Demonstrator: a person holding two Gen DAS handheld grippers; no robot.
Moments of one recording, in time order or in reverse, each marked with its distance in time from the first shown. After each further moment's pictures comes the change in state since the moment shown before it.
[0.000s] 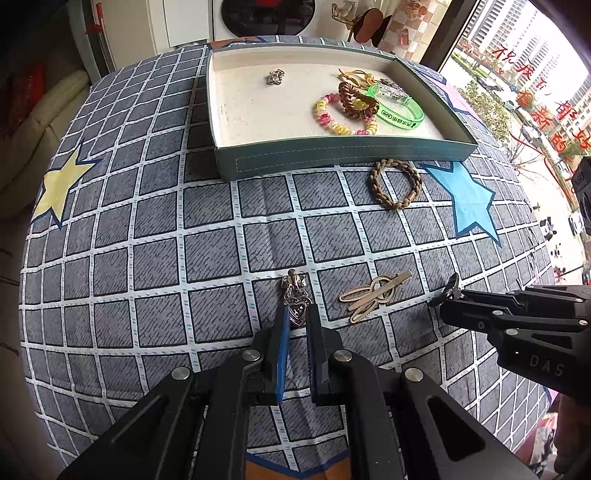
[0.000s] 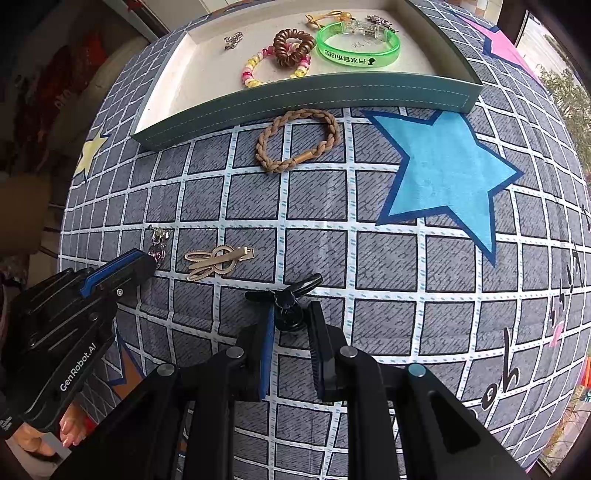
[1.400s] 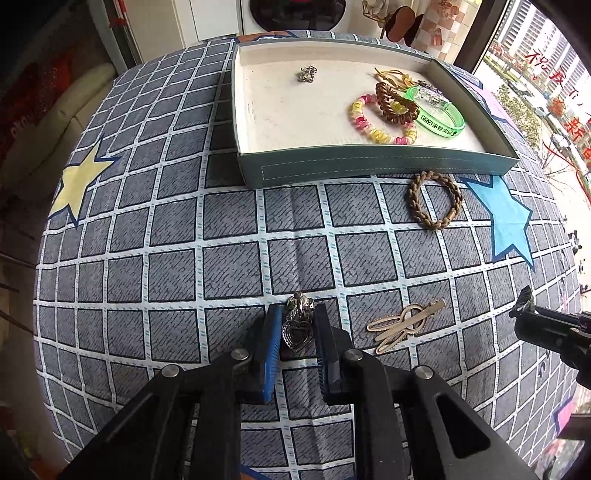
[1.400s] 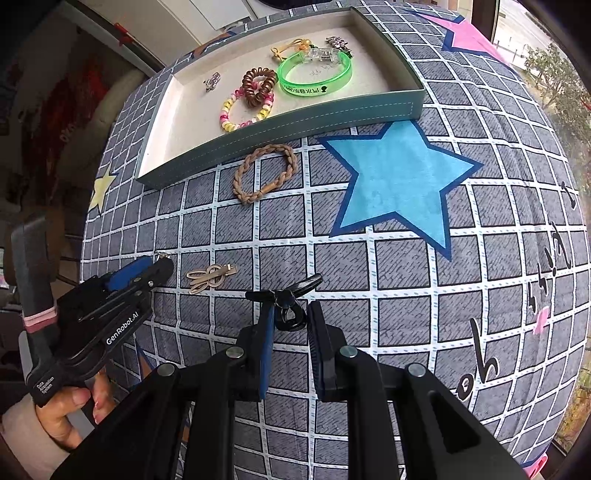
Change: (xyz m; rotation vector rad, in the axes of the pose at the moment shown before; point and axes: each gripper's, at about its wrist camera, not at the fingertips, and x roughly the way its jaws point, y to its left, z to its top) left arm 0.022 -0.009 0.014 -0.065 0.014 0.111; right arm -0.040 -0.036 -0.005 0.085 -0.058 0.069
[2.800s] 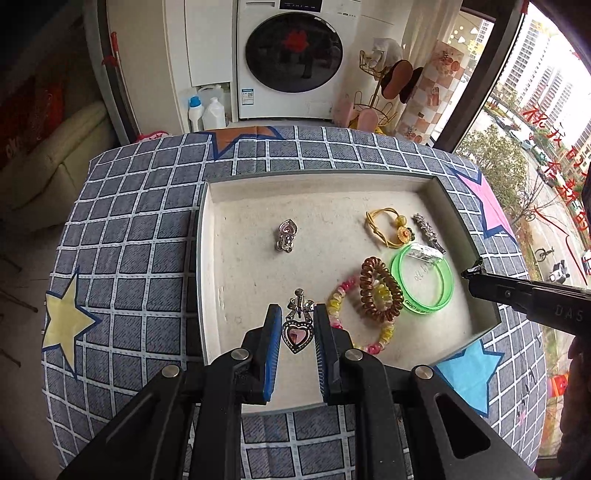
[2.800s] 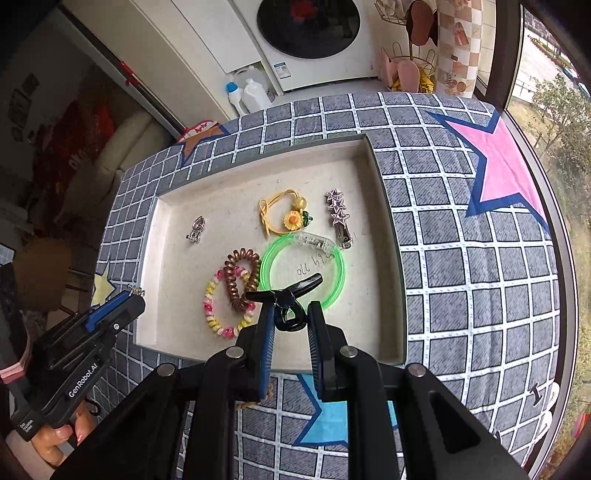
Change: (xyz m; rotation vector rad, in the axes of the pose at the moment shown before) left arm -0.015 -0.005 0.148 -0.027 -0.172 -0.044; right arm -0.014 -0.016 0.182 -0.065 -0.137 0.011
